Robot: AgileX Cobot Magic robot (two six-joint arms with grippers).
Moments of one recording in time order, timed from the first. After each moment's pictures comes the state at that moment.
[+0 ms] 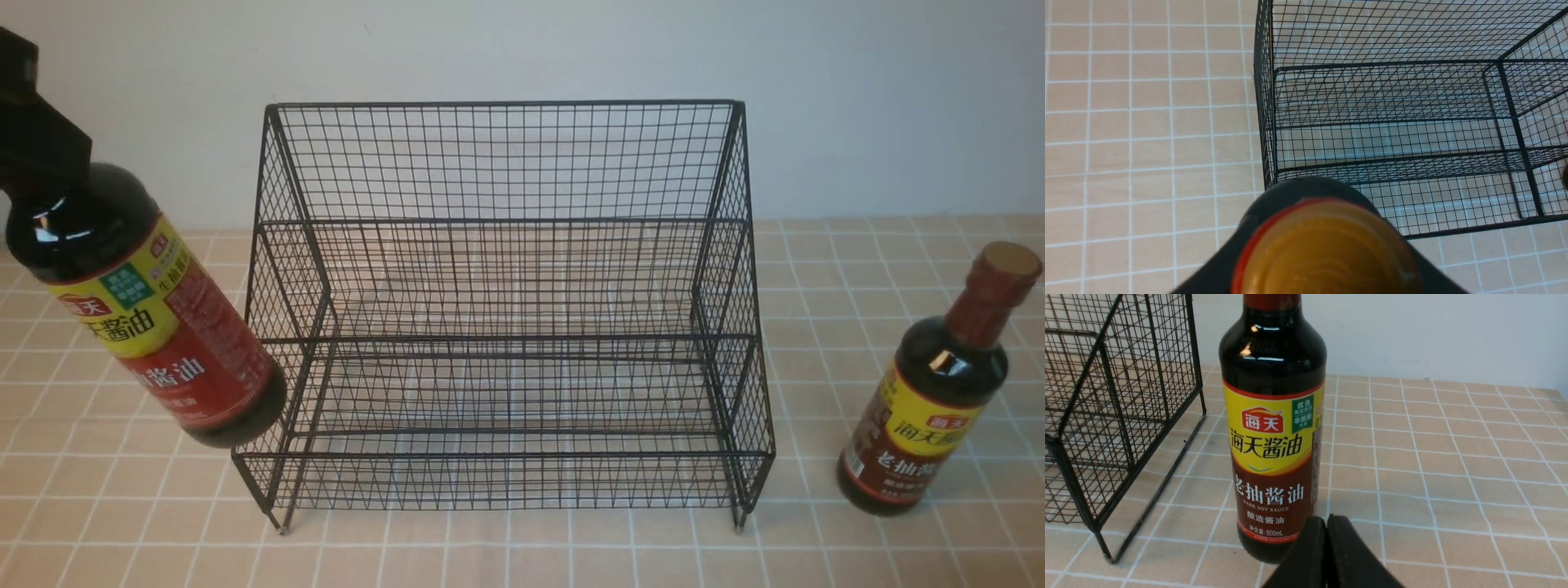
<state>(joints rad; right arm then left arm) 0.05 -0.02 0.02 -0.03 0.39 0.02 0.05 1.18 -1.49 -0.27 1.29 0.06</state>
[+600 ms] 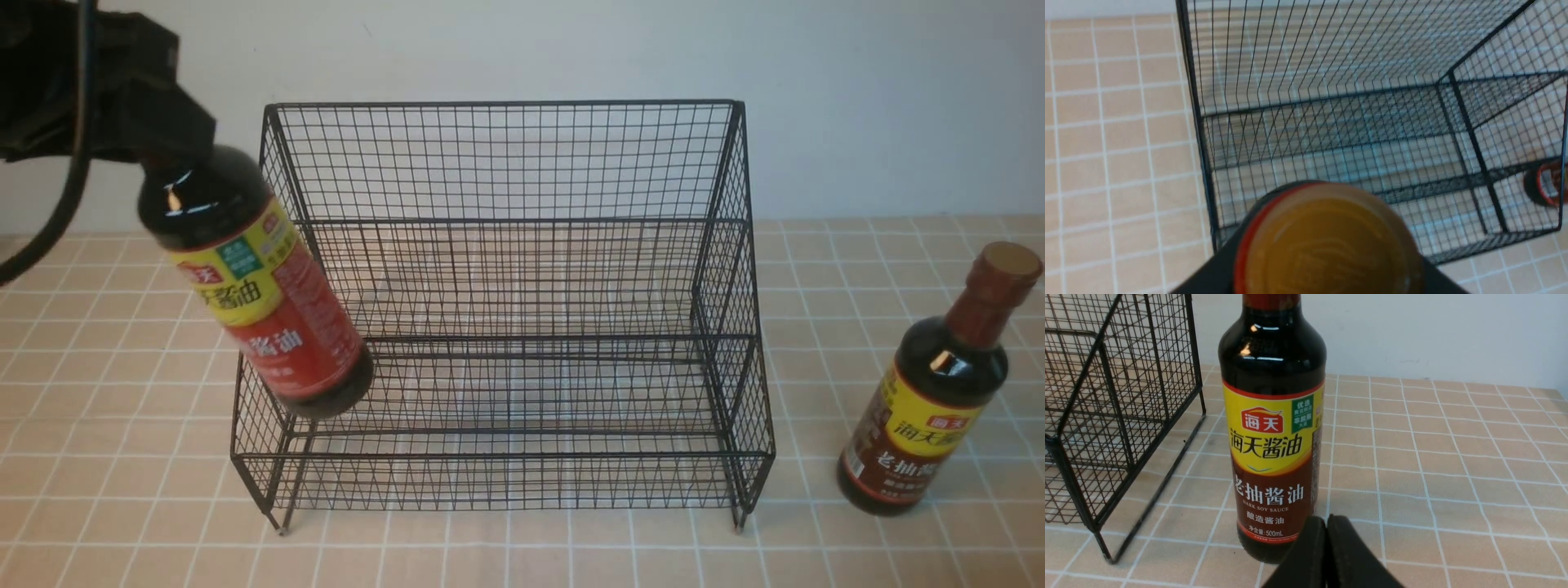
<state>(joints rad) 0.05 -0.02 0.02 -0.03 0.39 0.02 -0.09 1.26 -1.49 -0.30 1.12 0.06</state>
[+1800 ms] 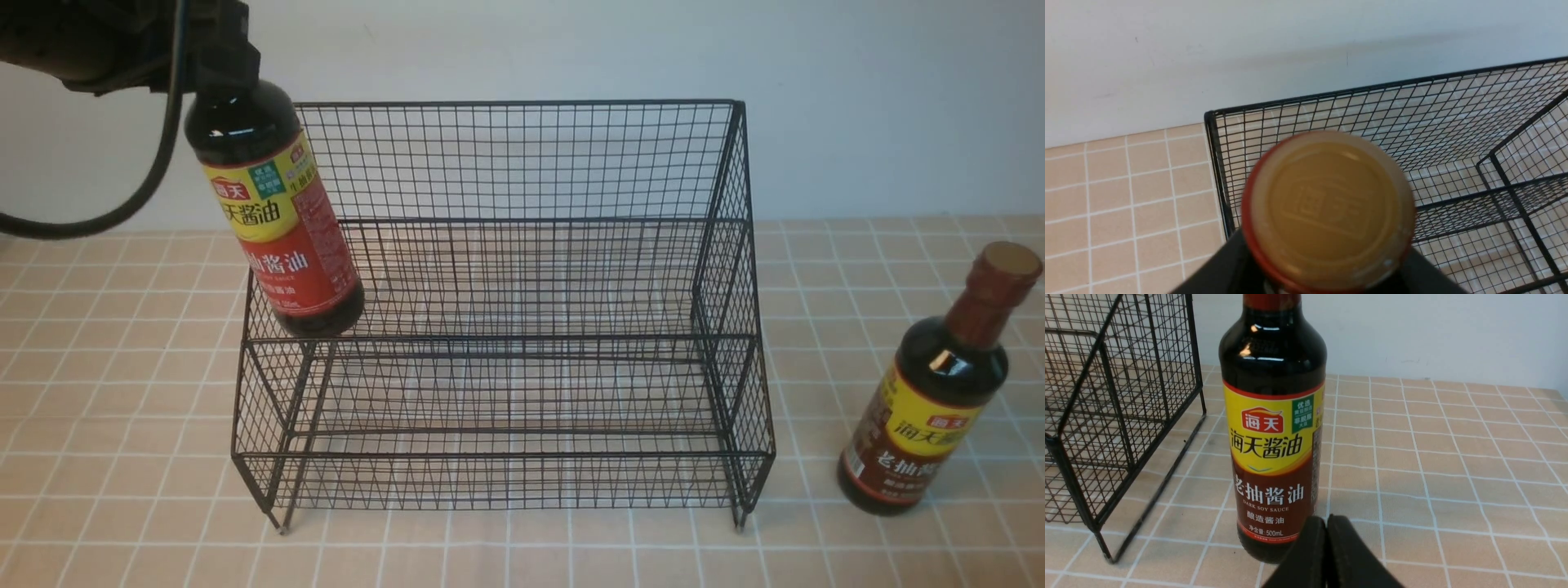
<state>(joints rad) 0.05 -0.02 0.02 -0.03 0.39 0.02 -0.09 1.39 -1.49 -0.30 0.86 0.21</state>
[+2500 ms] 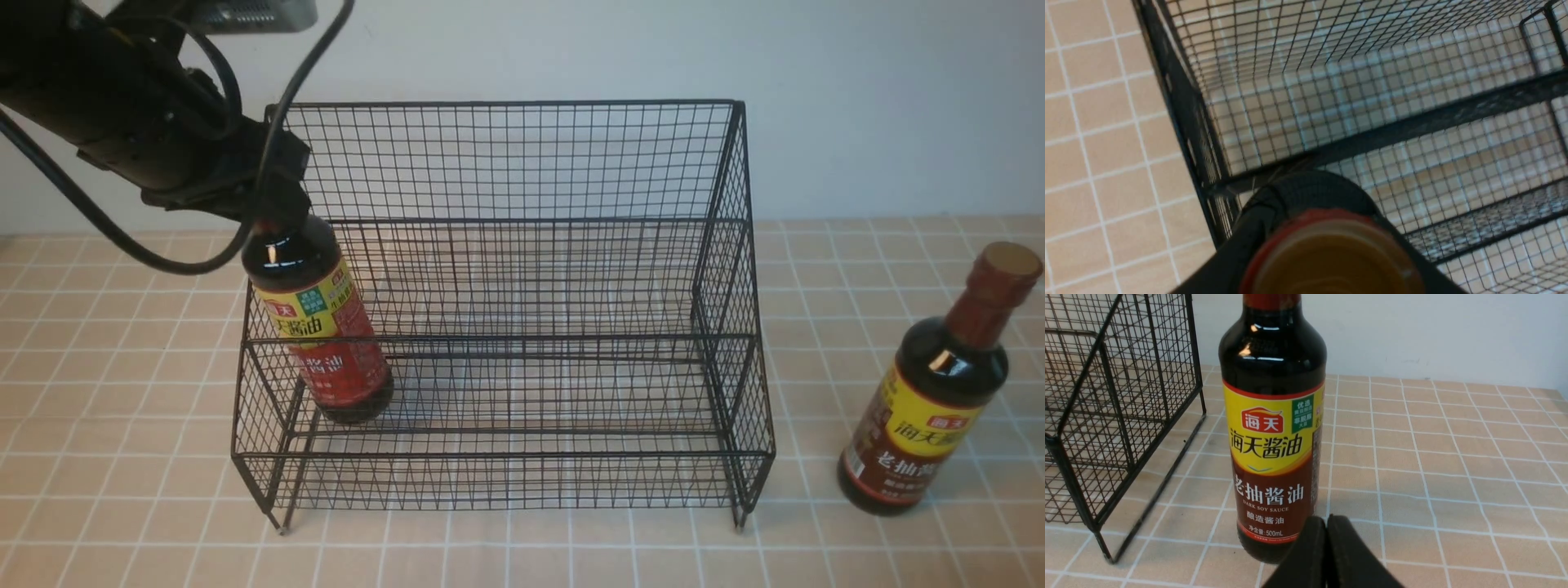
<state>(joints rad) 0.05 -0.02 0.02 -0.03 0.39 0.02 -0.09 1.58 -1.49 -0.30 1.03 0.25</state>
